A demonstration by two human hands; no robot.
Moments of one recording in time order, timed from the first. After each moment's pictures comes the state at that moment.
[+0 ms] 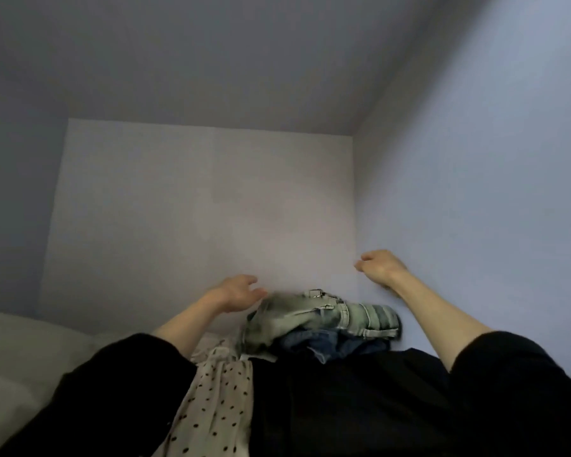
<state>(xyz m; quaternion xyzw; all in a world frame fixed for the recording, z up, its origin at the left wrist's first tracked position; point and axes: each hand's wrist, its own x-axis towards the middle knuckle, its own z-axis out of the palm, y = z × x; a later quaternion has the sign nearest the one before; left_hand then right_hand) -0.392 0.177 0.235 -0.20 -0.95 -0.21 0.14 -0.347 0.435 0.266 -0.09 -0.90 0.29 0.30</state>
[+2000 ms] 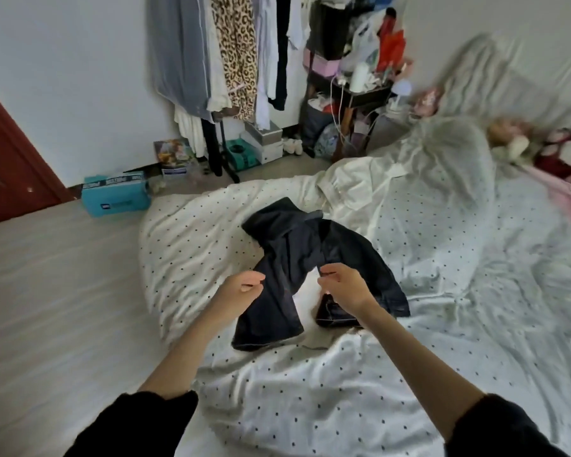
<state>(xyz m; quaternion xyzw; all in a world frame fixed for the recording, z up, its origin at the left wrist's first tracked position) 0.844 0.356 -0.301 -0.74 -0.39 -0.06 -0.55 1.012 0.223 -0.276 -0.84 -0.25 0.34 0.34</state>
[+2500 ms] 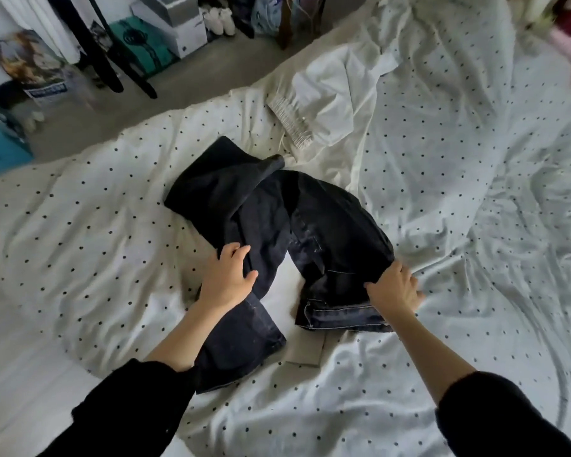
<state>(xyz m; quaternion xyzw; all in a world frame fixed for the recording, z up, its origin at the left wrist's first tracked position) 1.029 0.454 -0.457 -0.90 -0.32 0.13 -0.26 1.172 0.235 -0.433 -0.97 0.03 0.24 0.00</state>
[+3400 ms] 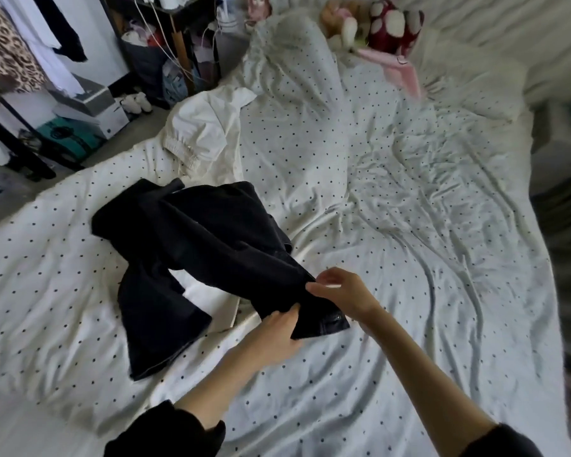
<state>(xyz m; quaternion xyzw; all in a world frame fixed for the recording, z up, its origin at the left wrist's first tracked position) 1.003 0.169 -0.375 -0.92 0.03 0.25 -0.30 1.084 0.032 -0.337 -0.84 -0.02 0.29 0.45</state>
